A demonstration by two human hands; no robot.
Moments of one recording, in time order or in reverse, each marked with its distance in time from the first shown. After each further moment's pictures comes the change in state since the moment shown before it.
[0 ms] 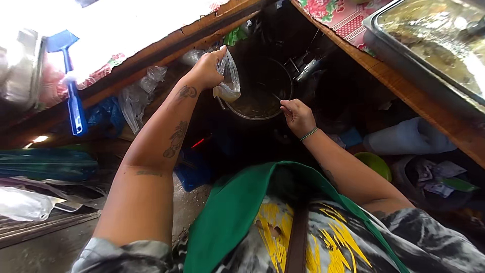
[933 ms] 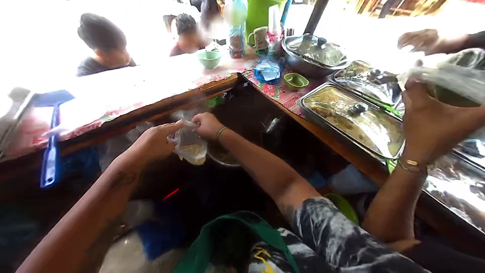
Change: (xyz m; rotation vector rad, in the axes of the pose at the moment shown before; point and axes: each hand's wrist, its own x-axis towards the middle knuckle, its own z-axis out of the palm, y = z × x) left_hand -0.119 0.004 -0.048 0.128 0.142 0.031; right_hand 0.223 -0.142 0.046 0.369 -0.580 0.222
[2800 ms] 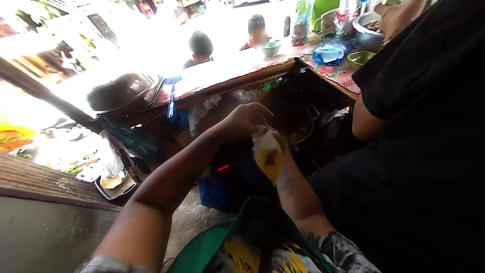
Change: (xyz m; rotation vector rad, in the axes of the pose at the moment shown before) left_hand -0.097 0.150 0.020 -0.778 -0.096 0.174; right_hand -0.160 0.058 0.099 1.594 -0.234 -0.520
